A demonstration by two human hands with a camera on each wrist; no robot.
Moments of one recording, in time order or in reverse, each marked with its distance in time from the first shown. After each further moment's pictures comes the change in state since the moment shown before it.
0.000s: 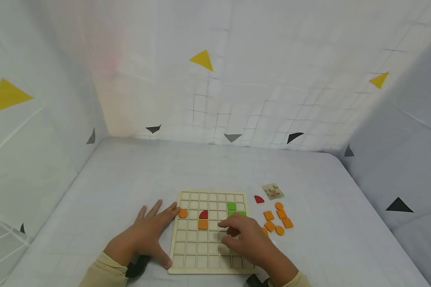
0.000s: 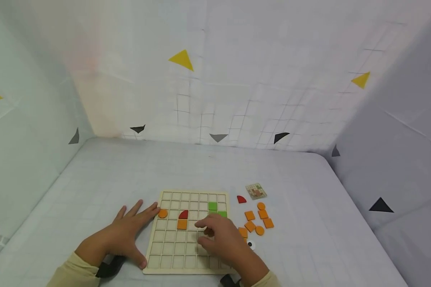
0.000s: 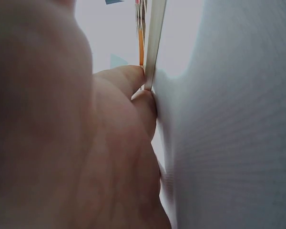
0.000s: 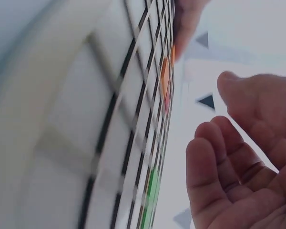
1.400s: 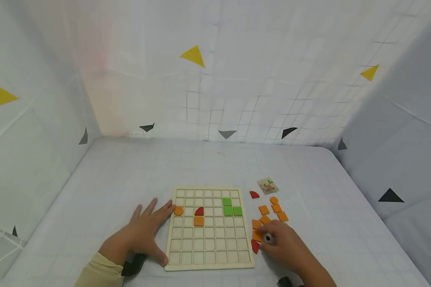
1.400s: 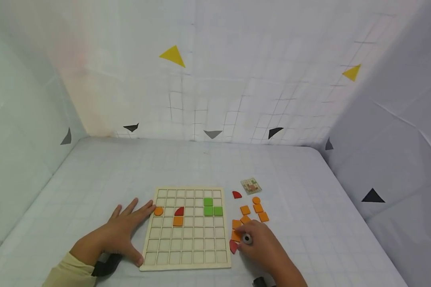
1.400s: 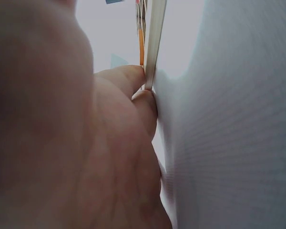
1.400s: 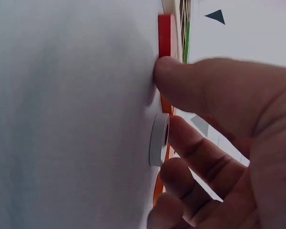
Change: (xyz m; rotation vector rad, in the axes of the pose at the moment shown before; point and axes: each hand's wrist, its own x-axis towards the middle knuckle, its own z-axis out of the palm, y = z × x) left_hand 0.004 0.000 0.001 0.025 -0.017 -0.031; right_hand -0.053 0.069 -0.030 -0.141 0.075 0.369
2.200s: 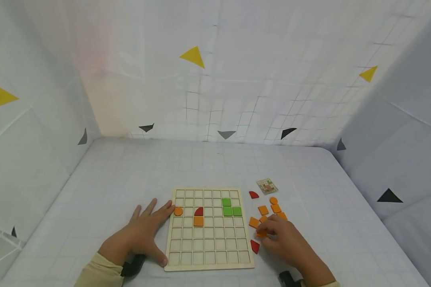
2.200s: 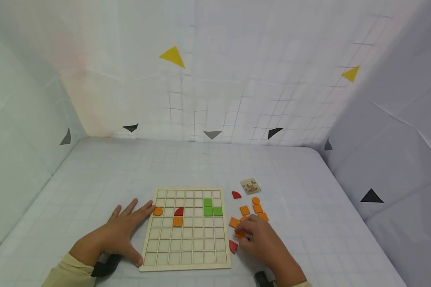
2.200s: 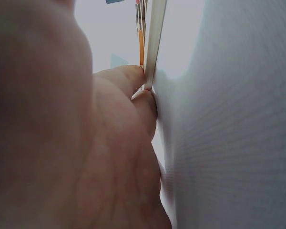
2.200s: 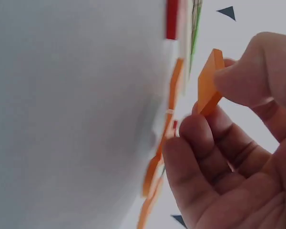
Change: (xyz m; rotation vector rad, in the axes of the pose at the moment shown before) left_hand -0.003 0.003 -0.001 -0.012 0.012 0.003; right_hand 0.004 -0.002 -0.007 -0.010 0.052 -0.114
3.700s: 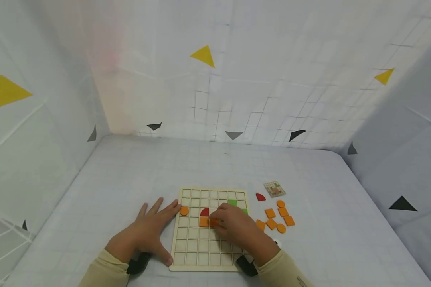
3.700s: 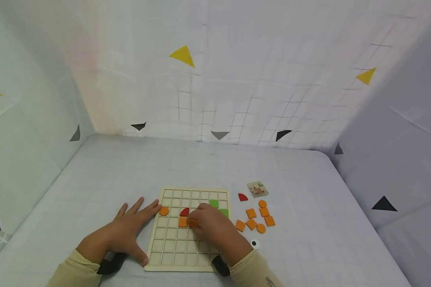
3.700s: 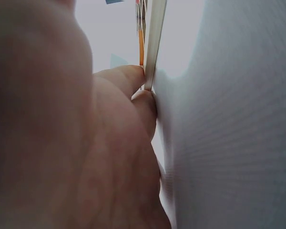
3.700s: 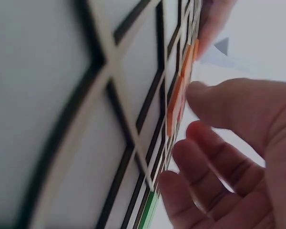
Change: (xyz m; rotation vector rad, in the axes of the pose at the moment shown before) left_hand 0.003 -0.006 0.001 0.005 0.002 0.005; right_hand 0.061 -0.100 0.045 -0.141 -0.131 -0.417
